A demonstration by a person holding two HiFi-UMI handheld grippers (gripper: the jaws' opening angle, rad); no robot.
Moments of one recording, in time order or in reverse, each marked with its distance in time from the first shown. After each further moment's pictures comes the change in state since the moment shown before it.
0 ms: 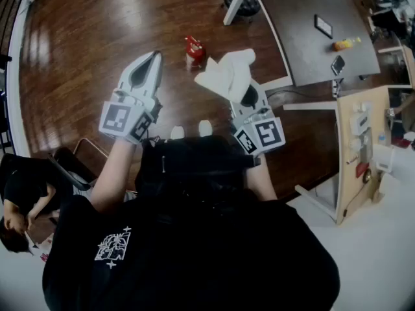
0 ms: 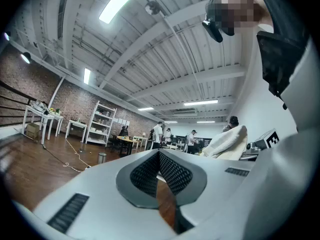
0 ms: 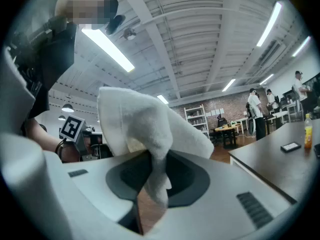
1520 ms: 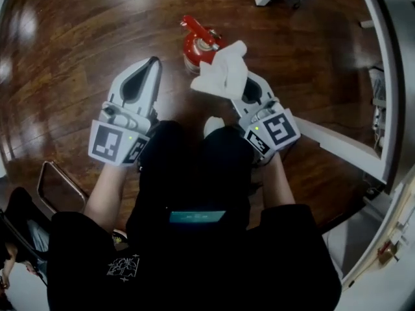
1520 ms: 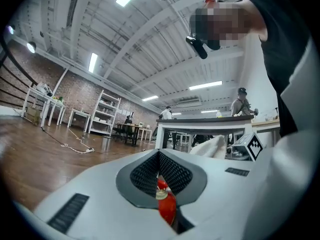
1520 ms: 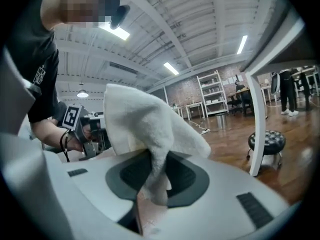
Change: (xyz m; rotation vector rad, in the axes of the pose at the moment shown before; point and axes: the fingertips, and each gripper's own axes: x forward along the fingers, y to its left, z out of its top) left arm 0.182 0.224 -0.508 0.025 0.016 0.034; right arm 0.249 -0.232 -0.535 0.038 0.231 0.265
